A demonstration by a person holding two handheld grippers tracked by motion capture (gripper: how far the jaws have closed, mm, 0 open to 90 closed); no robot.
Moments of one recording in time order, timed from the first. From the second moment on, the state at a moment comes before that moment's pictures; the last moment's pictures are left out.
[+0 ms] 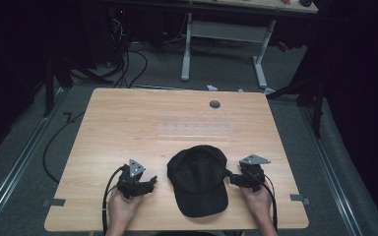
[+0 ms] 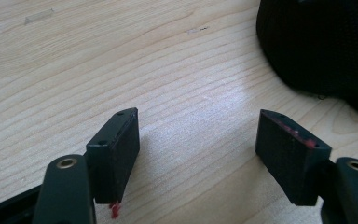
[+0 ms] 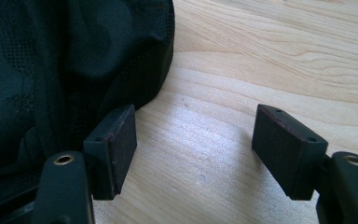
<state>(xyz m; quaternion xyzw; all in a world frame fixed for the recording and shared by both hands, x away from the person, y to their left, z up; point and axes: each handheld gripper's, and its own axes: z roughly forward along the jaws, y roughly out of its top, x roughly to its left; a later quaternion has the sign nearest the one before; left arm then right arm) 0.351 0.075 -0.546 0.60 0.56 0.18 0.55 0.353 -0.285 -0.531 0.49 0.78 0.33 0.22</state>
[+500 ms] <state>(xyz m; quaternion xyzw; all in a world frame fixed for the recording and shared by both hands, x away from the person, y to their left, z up) 0.351 0.075 -0.546 0.60 0.56 0.18 0.55 0.353 -0.284 -0.531 0.49 0.78 0.33 0.22</state>
